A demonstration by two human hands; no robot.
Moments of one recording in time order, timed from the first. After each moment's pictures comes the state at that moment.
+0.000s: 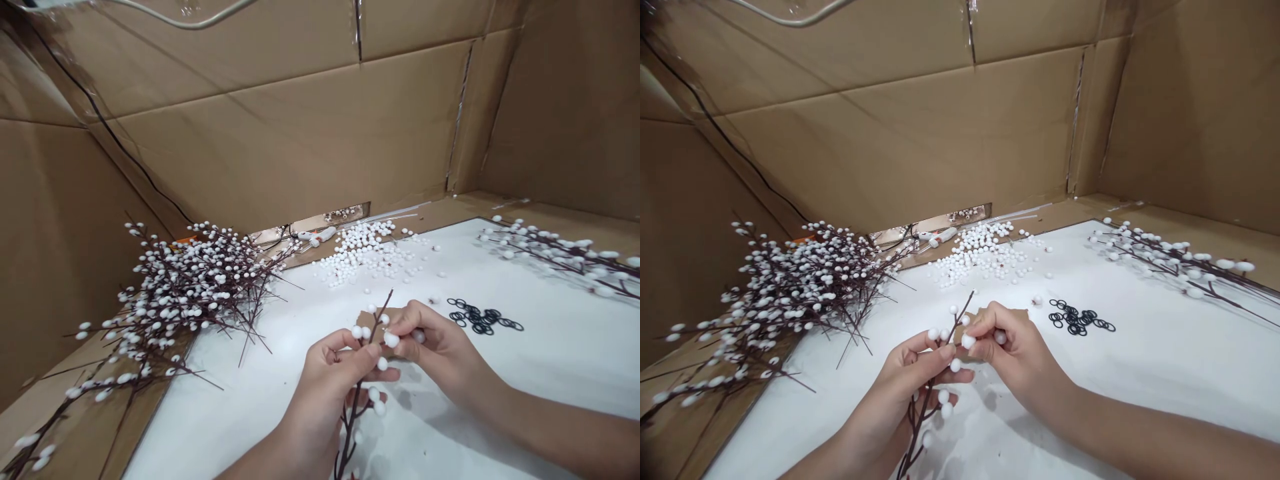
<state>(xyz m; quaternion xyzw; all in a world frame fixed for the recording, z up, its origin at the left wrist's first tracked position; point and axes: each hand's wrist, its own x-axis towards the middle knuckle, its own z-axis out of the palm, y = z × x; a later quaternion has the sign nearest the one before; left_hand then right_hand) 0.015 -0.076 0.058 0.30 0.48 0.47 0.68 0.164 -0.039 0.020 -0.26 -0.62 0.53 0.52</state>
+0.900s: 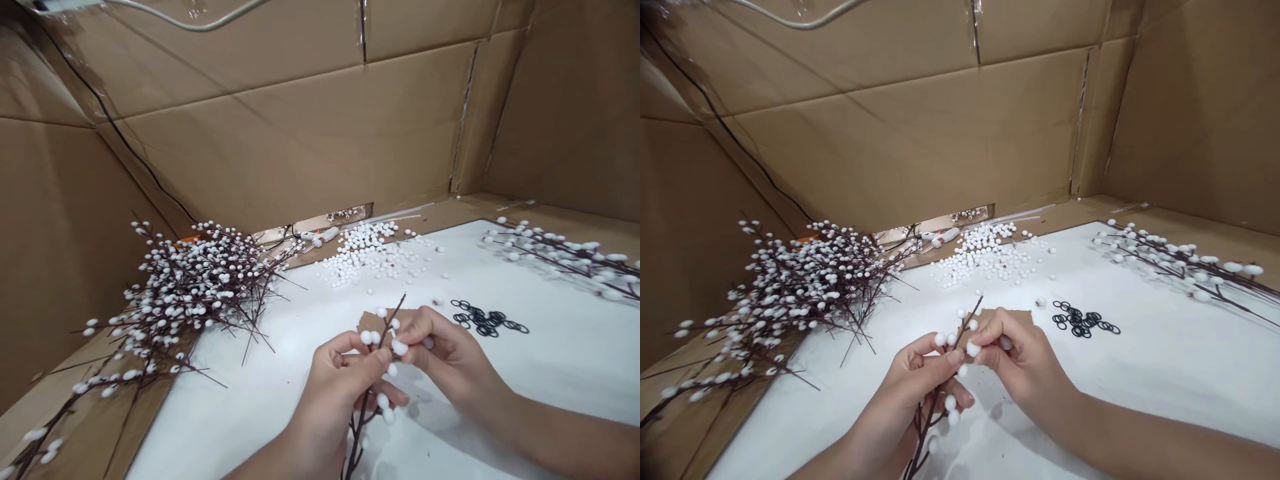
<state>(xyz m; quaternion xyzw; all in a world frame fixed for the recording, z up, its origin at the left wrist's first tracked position) 0.017 -0.077 0.056 0.33 0.46 0.47 0.68 0.163 -0.046 0.024 -0.26 -0.66 0.45 0.55</state>
